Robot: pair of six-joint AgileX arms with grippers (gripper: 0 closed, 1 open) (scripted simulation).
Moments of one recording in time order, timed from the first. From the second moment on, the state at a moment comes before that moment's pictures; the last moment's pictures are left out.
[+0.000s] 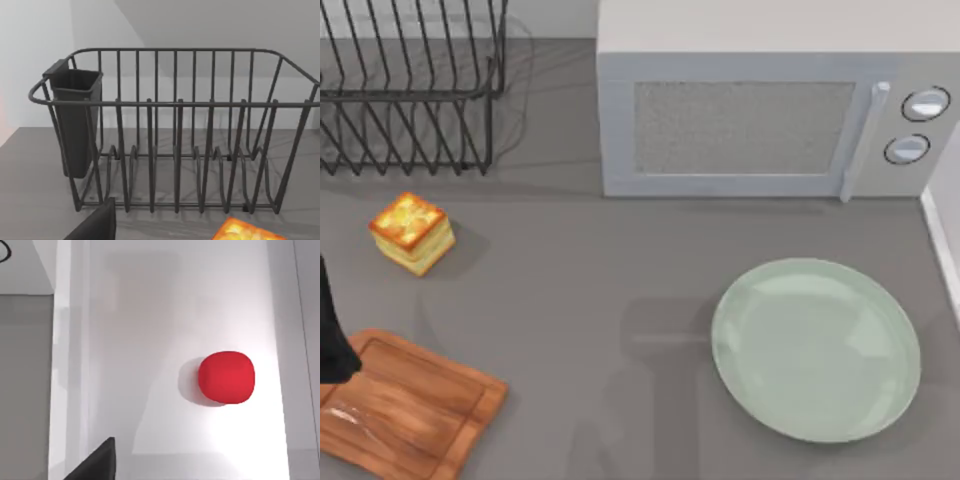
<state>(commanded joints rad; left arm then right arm) 0.00 0.00 0.00 0.00 0.00 0.00 -0.20 1.34 1.09 -0.70 0.00 -0.19</state>
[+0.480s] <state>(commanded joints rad) 0.00 0.00 0.00 0.00 0.00 0.00 -0.30 2.06 1.63 -1.04 0.00 -0.29</state>
